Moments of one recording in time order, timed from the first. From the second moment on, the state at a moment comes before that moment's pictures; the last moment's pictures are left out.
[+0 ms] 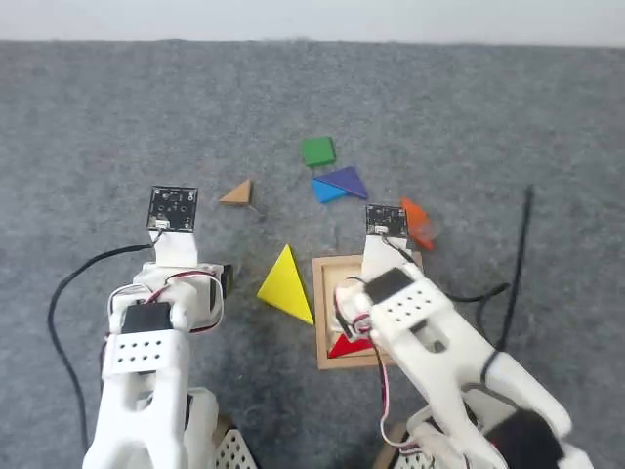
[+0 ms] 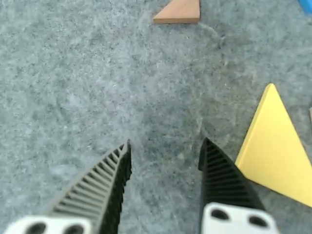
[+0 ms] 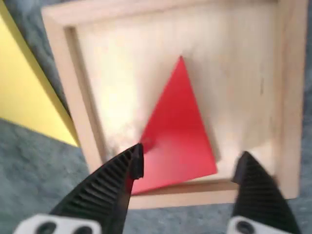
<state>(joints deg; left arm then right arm) -12.0 -50.5 76.2 45.9 -2.9 -37.3 -22.2 54.2 58.5 -42.1</state>
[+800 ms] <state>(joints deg) -12.0 -50.5 76.2 45.9 -2.9 -34.6 -10.8 52.3 45.3 -61.9</state>
